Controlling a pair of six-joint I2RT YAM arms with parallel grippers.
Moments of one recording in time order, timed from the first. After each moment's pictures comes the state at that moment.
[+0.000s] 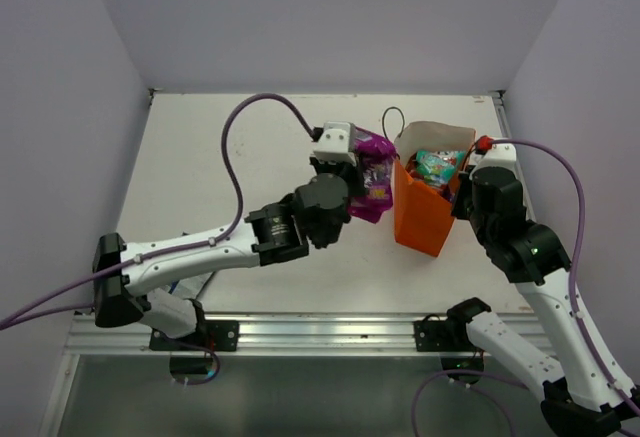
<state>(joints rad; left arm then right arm) -1.27 1.47 1.39 0.00 -0.99 -0.36 0.41 0.77 1.07 -0.84 0.45 0.29</state>
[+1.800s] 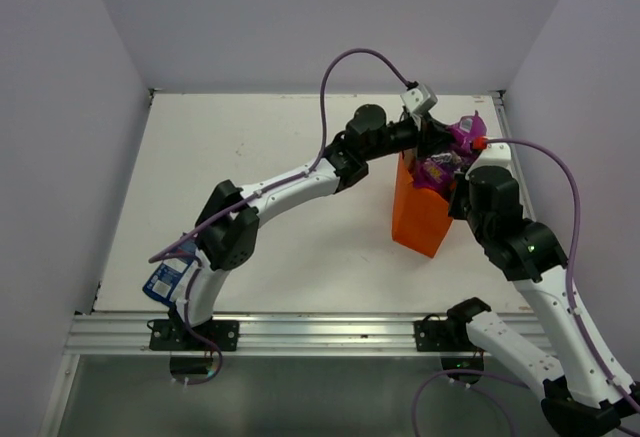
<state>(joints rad) -0.91 2.12 1.87 0.44 0.40 -0.25 0.42 0.78 1.06 -0.83 0.42 0.29</state>
